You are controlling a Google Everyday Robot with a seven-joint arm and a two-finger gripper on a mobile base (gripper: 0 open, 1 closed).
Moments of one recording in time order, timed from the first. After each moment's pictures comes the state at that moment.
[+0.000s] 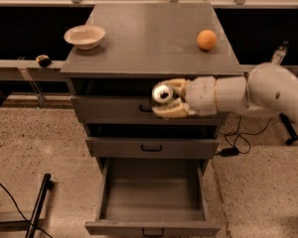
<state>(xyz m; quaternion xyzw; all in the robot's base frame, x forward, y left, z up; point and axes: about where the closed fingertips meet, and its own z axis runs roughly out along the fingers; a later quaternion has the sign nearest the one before) 0.571 -0.041 0.823 -0.61 0.54 0.24 0.53</state>
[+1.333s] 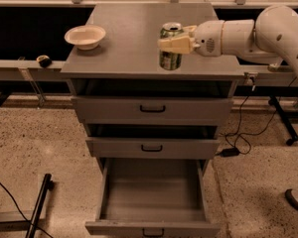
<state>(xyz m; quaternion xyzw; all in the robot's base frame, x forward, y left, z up) 0.700 -0.067 0.938 -0.41 0.67 0.34 0.52</state>
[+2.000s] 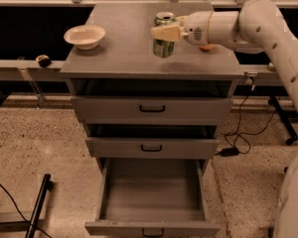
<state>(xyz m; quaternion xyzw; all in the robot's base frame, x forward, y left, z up) 0.760 -0.058 0.944 -0.39 0.67 0.32 0.55</state>
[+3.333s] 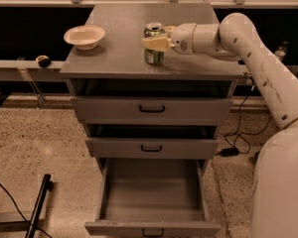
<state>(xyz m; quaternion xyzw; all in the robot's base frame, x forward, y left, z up) 0.794 -0.023 0.890 -0.42 0.66 0.32 0.54</state>
